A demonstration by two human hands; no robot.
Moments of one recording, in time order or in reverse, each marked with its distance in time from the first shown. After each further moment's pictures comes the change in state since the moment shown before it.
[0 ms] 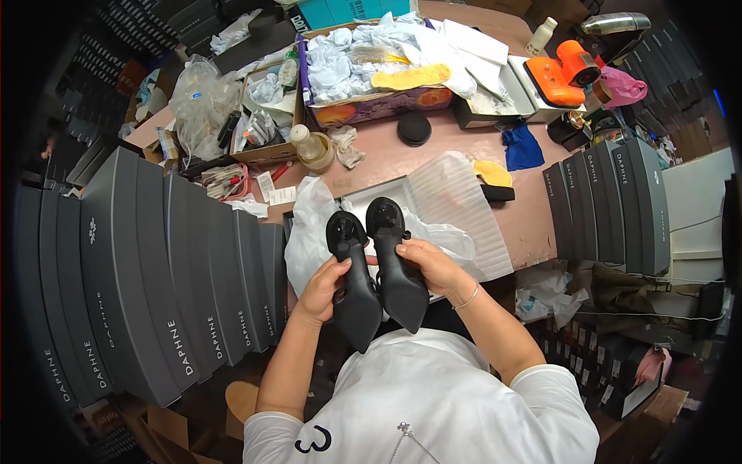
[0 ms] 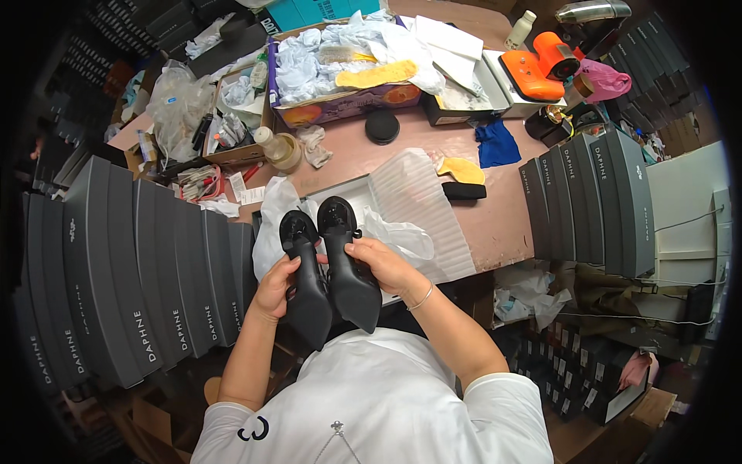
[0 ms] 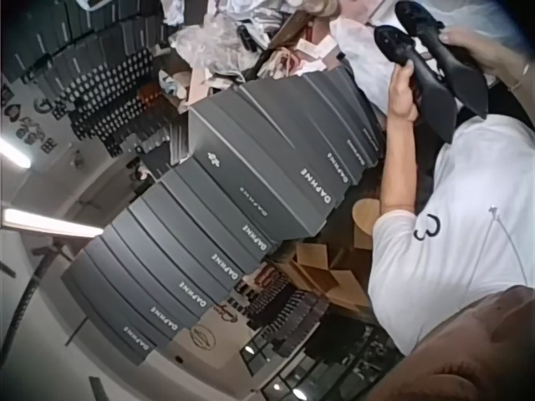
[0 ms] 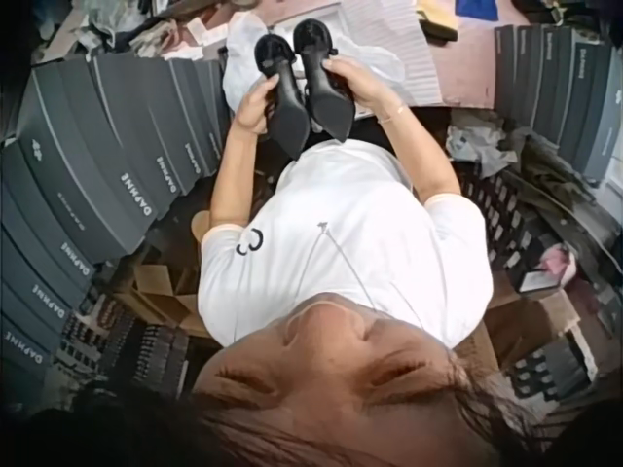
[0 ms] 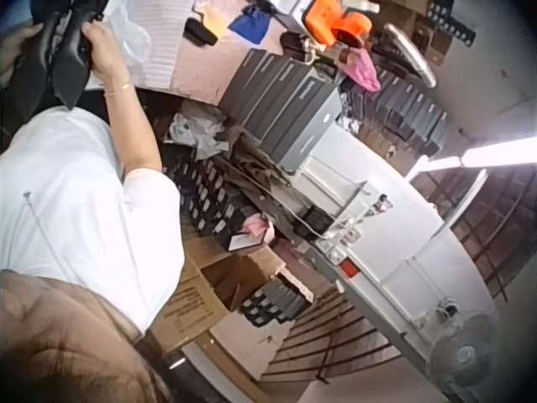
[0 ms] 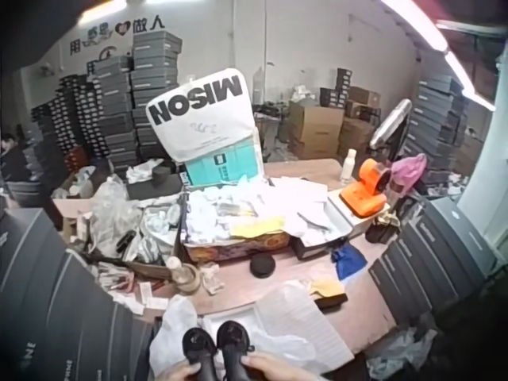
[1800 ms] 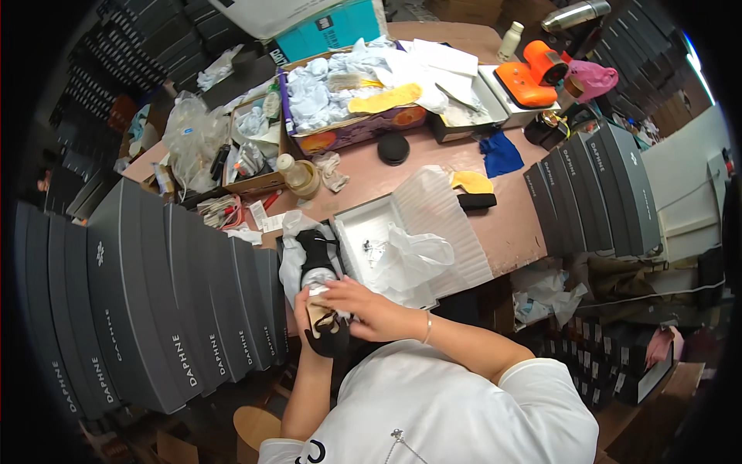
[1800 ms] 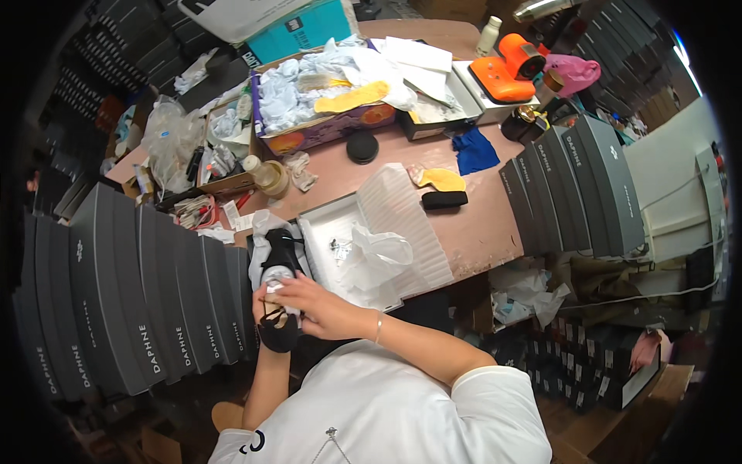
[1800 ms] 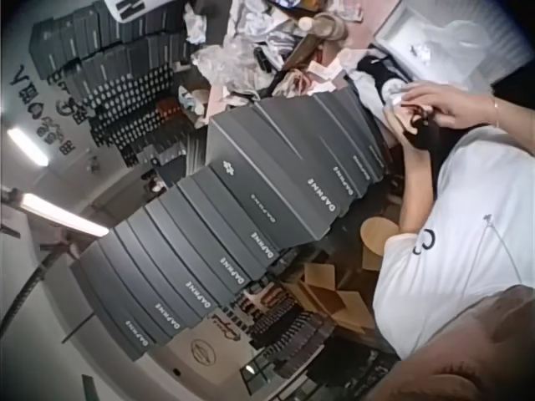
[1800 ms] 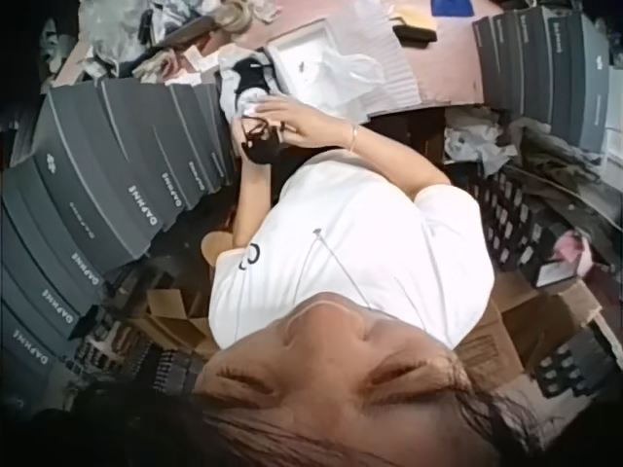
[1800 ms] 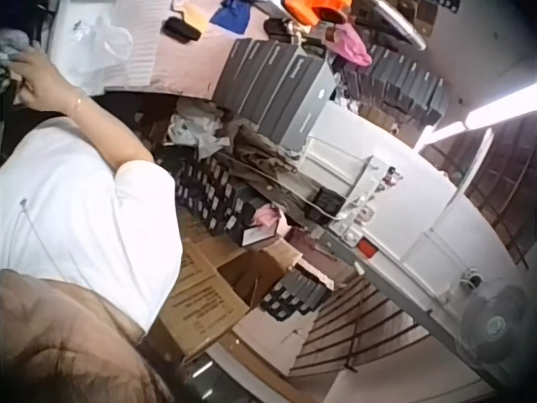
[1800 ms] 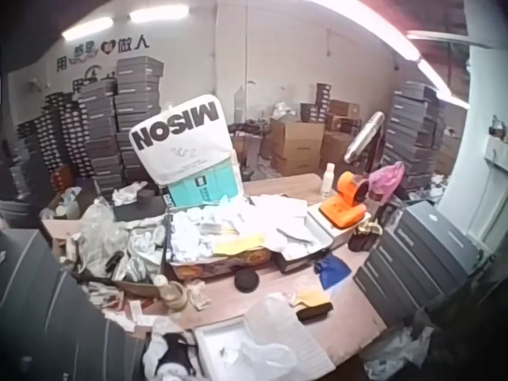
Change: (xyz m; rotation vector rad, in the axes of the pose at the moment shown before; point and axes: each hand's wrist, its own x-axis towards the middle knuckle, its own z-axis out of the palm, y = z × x) left_hand -0.025 -0.067 -0.020 -0.169 0.359 0.500; right_hand 0.002 0.032 0.064 -1.139 -0.210 -0.658
